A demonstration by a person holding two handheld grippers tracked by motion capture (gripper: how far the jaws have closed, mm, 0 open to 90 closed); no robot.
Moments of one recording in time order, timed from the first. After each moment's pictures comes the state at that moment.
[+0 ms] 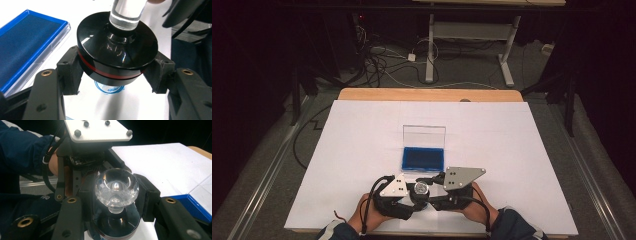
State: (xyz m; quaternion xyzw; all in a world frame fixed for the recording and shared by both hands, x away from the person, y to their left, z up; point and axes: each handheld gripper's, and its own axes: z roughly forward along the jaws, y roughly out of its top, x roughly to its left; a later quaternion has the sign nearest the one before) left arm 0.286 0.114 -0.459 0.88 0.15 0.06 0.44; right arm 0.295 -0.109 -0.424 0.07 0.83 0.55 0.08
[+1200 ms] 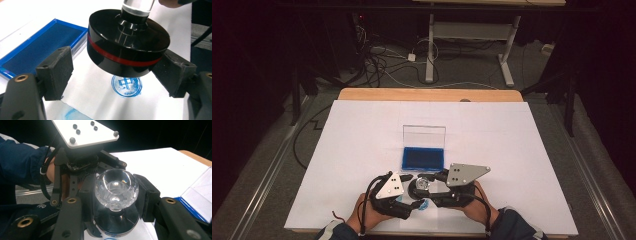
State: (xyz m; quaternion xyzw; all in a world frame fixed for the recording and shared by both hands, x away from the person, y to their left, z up) left arm 0.284 0.120 -0.460 0.86 0.18 0.13 0.45; right arm 0.298 -0.114 -0.418 0.09 0.81 0.57 0.08
